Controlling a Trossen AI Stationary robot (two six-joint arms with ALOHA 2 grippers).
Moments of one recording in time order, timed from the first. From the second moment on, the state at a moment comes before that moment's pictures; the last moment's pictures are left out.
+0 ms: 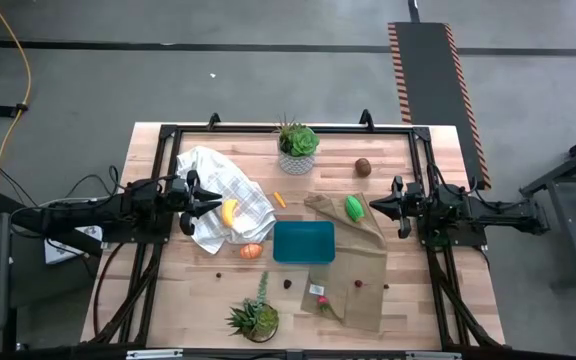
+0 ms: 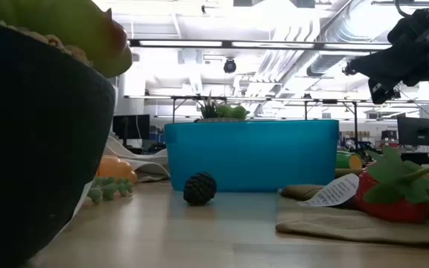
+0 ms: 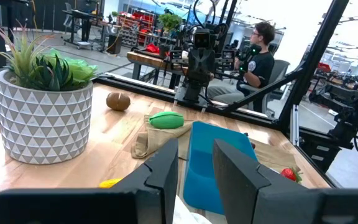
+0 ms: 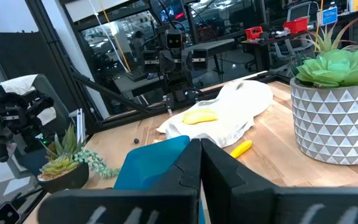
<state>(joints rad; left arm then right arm) 0.24 0.03 0.01 0.02 0.05 -0.24 -0.04 0.01 0.01 0.01 0.00 0.26</state>
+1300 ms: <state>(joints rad) 0.24 0.03 0.01 0.02 0.00 -0.94 -0.04 0.01 0.01 0.12 0.17 1.10</state>
